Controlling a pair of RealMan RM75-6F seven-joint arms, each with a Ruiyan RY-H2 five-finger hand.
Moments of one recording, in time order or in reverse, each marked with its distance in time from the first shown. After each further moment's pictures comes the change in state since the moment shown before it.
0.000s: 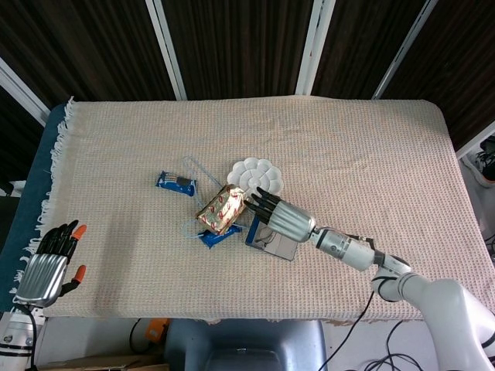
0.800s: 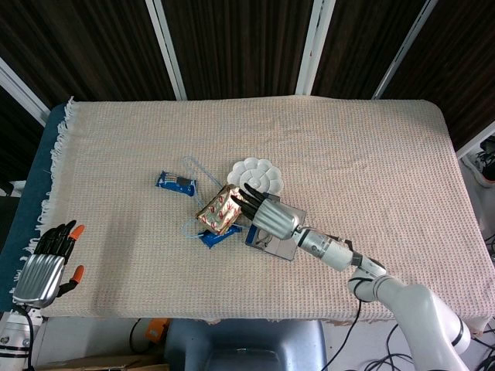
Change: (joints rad) left arm 0.004 0.011 0.003 0.001 0.006 0.007 -0.023; right arm 0.024 -0.169 0.062 0.149 0.055 -0.022 -0.055
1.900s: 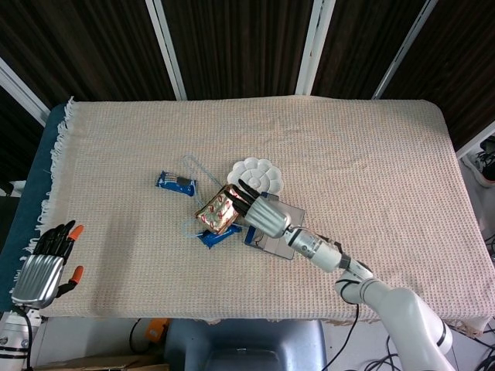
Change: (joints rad) left arm 0.003 0.003 0.004 -0.002 0.008 0.004 -0.004; right arm 0.015 -0.081 0.030 0.058 0.062 0.005 -0.009
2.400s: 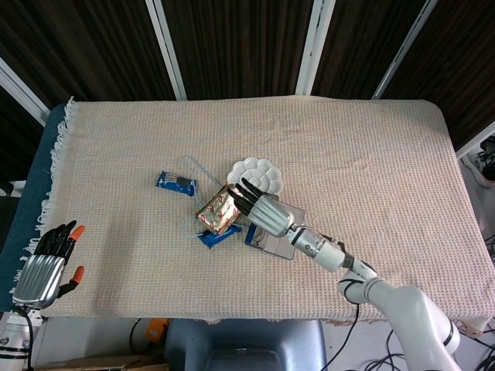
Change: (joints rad) left arm 0.000 -0.002 0.000 0.000 0.004 0.003 0.001; right arm -0.006 0.039 0.000 -0.054 0.010 -0.005 -0.019
